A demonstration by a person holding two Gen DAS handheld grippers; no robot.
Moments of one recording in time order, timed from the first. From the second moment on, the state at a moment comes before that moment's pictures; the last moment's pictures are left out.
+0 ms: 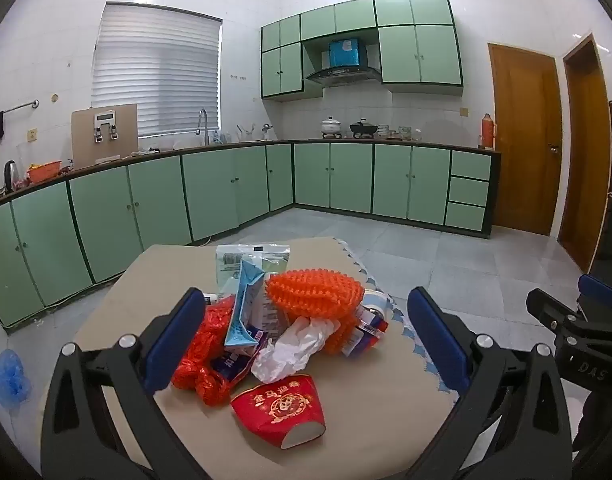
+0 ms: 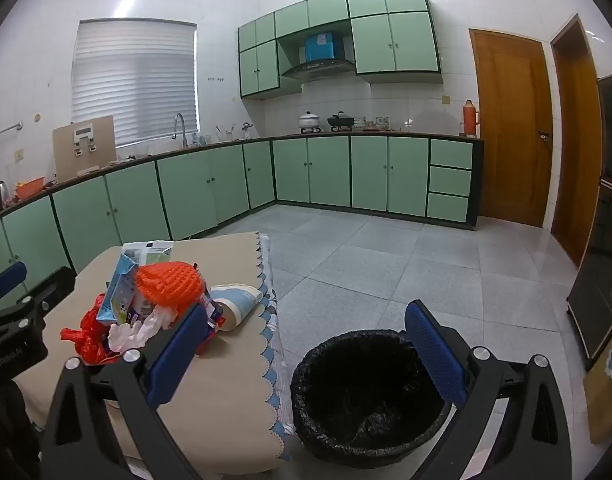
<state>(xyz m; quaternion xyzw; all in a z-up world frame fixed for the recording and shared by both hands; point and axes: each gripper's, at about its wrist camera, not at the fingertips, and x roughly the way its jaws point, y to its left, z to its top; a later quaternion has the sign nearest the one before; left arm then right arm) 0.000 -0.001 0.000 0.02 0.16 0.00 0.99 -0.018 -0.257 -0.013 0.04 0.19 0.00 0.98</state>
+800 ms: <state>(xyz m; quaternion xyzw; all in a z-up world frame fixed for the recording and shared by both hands) -0.002 0.005 0.004 0.01 0.16 0.01 0.99 -0.016 -0.254 -0.014 0.04 0.18 0.00 0.98</state>
